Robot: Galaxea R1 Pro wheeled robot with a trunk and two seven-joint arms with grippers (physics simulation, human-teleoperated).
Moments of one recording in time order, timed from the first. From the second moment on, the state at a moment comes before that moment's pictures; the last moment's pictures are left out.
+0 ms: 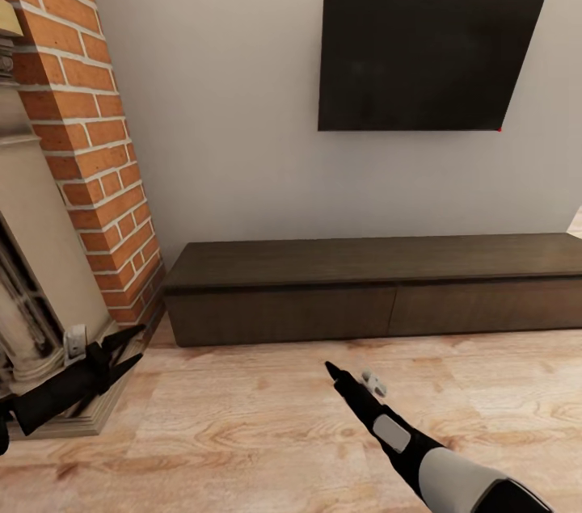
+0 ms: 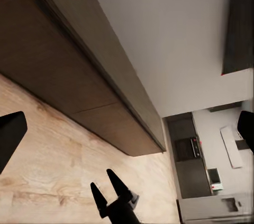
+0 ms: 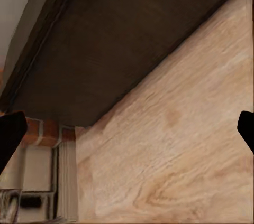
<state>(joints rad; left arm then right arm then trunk) -0.21 0.29 0.40 -1.44 1.35 0.99 -0.19 -0.71 0.04 0.58 -0.13 -1.37 -0.10 0.42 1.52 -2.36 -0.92</state>
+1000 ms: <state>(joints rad) -0.20 0.29 0.41 -1.44 1.36 0.99 -0.19 -0.68 0.04 0.51 -0.09 -1.72 -0.02 0.81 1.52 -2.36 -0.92</state>
